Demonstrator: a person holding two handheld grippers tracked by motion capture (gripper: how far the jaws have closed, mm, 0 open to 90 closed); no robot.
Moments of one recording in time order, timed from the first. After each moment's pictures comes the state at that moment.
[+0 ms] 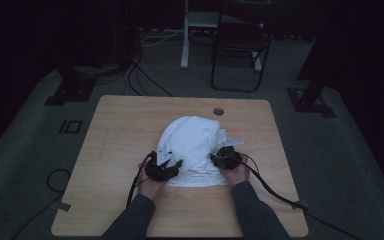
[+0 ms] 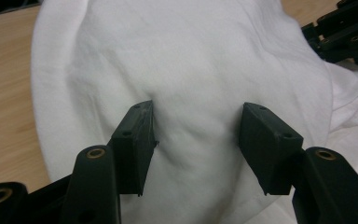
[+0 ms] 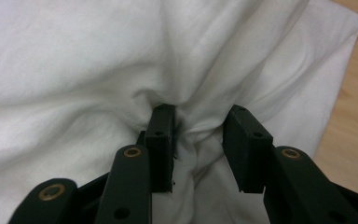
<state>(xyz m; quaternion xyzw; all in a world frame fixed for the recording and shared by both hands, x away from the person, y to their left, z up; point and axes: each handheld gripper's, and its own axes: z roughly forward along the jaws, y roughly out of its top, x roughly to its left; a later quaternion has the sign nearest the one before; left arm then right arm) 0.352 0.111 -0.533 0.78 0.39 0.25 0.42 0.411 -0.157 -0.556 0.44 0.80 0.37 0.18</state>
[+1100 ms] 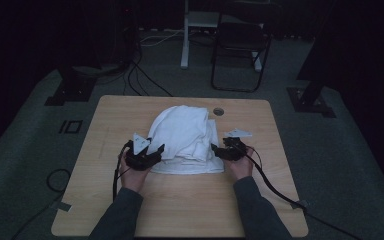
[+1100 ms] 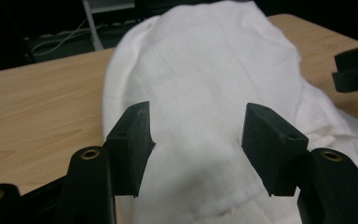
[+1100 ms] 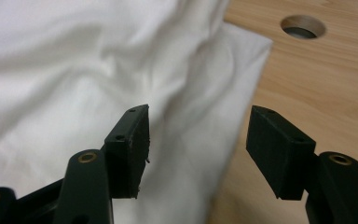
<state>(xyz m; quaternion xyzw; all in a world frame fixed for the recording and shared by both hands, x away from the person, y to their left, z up) 0.351 0.165 -0.489 0.72 0.43 0.30 0.45 0.413 -0.174 -0.524 0.45 0.76 0.41 0.21</state>
